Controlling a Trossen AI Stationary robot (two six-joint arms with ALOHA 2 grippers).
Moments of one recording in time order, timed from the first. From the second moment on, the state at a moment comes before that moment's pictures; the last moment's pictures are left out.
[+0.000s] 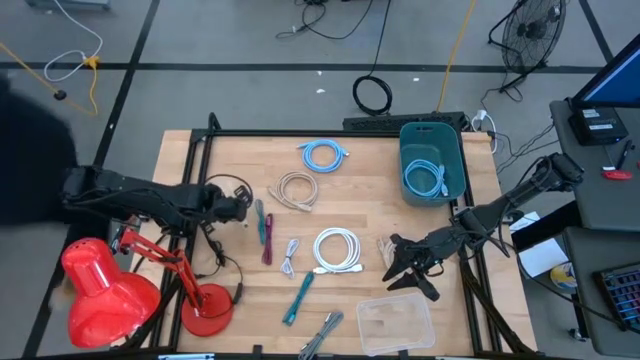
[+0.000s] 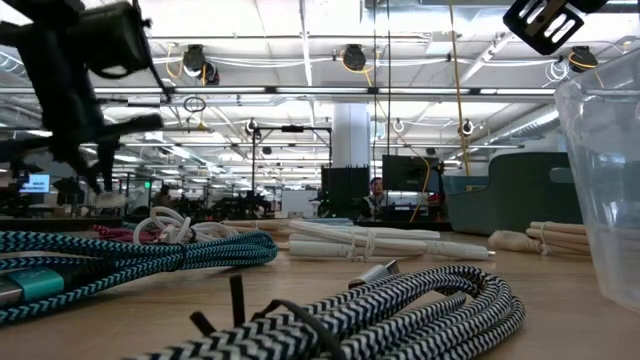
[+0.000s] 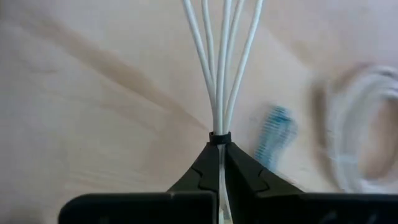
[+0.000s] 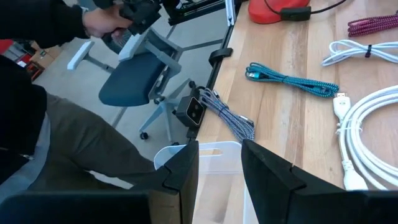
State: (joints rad) left arm -0.02 0.99 0.52 -0.85 -0.32 -2.13; right arm 0.52 1.05 0.68 -0.05 -0.10 0.53
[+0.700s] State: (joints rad) left arm -0.02 0.89 0.93 -0.85 -0.63 -1.32; right arm 0.49 1.05 0.68 0.16 0.13 0.77
